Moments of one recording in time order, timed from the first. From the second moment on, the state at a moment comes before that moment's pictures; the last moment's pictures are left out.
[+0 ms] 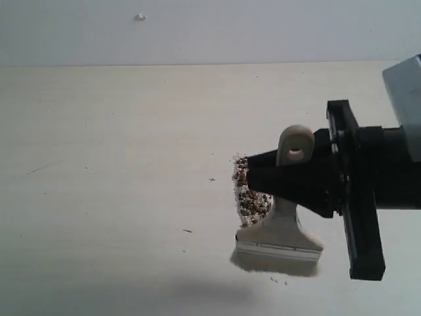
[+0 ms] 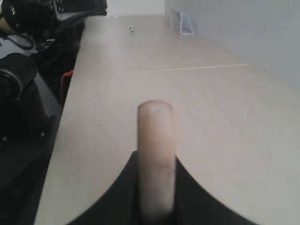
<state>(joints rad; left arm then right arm) -0.11 0.01 -0.07 1.51 -0.22 -1.86 0.18 1.32 -0.41 -1.44 -1.20 0.74</state>
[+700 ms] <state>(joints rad) -0.11 0.01 -0.07 1.51 -0.22 -1.86 0.18 1.70 -0.57 -1.60 -1.22 0.75</state>
